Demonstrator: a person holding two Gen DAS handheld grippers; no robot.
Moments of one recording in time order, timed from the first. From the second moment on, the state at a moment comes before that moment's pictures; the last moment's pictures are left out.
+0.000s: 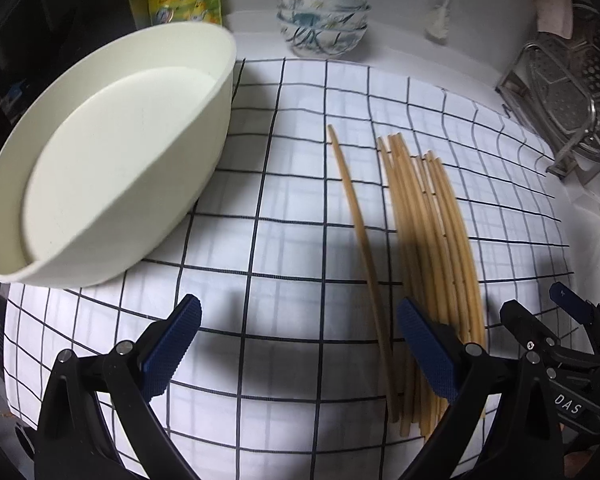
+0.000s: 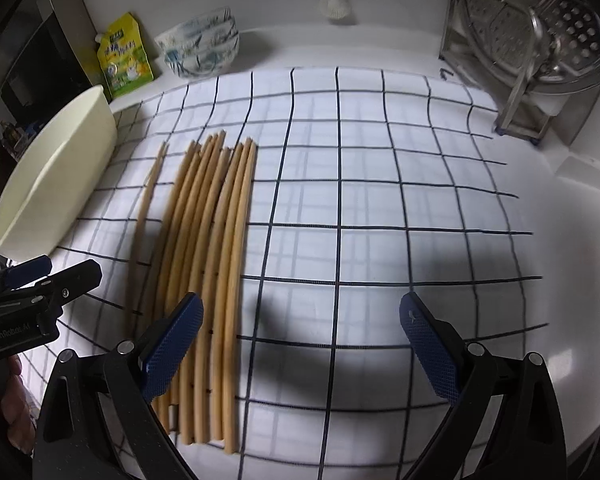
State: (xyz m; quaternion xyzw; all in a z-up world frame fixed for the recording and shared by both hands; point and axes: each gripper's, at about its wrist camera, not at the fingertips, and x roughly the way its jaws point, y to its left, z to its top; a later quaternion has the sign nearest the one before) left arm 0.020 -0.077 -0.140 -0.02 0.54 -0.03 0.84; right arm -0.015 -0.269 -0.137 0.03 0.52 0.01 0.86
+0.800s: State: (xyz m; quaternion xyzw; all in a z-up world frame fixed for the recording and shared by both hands) left arm 0.030 -0.093 -0.170 0.01 0.54 0.00 0.84; right arm -0.007 -0.267 -0.161 -0.03 0.52 0.00 0.85
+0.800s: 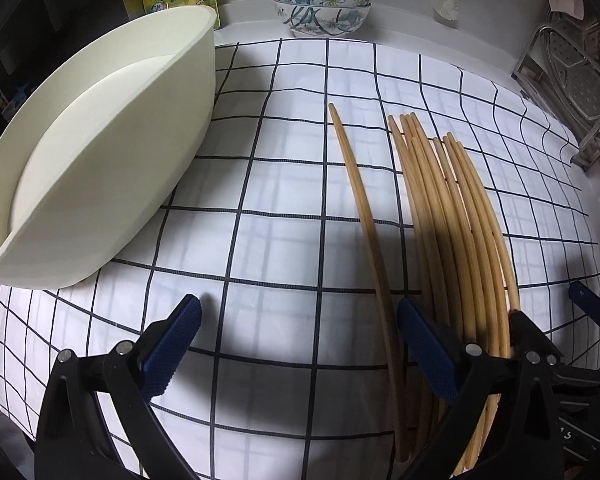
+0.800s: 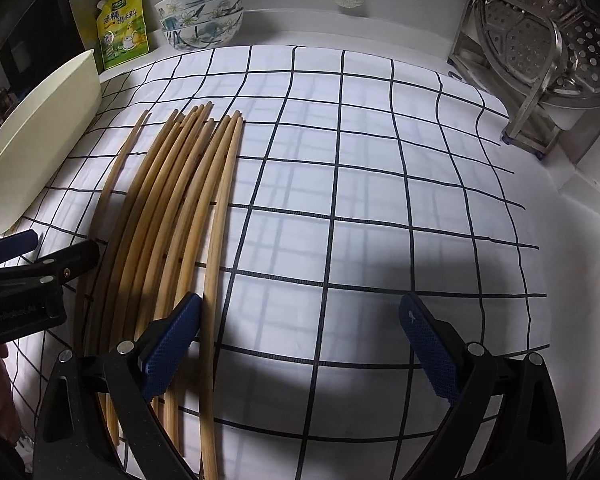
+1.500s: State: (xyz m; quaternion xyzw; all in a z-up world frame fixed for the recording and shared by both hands) left arm 0.033 -0.107 -0.158 0.01 0.55 -0.06 0.83; right arm -0.006 -0.246 -0.154 -0.04 0.51 0.06 0.86
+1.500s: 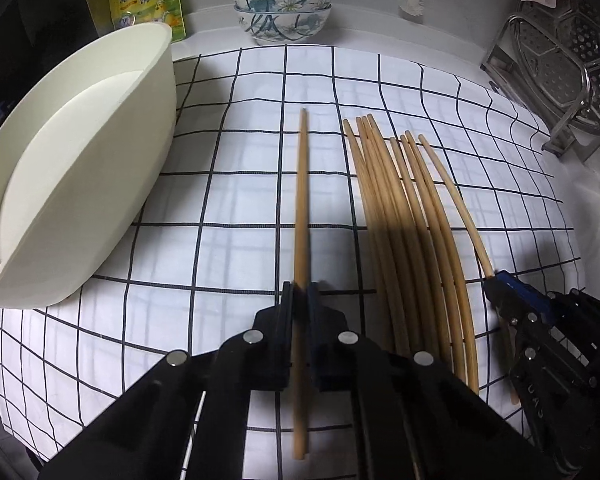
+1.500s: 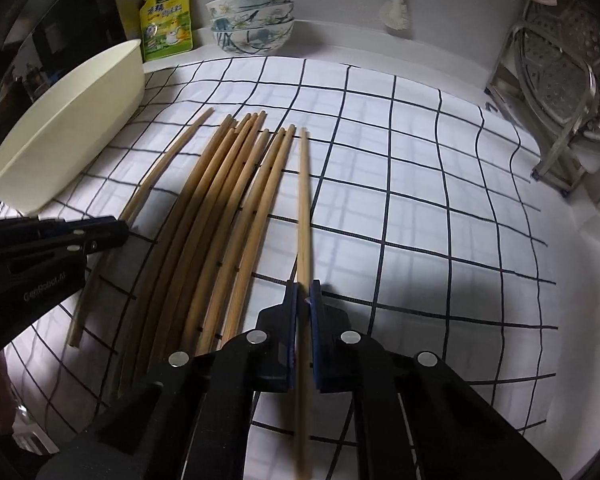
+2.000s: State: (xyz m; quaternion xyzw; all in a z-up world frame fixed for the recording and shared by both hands) left arm 0.037 -0.076 -0.079 -0.03 0.50 -0.11 0.86; right arm -0.002 -0.244 -0.074 0.05 0.46 0.06 0.88
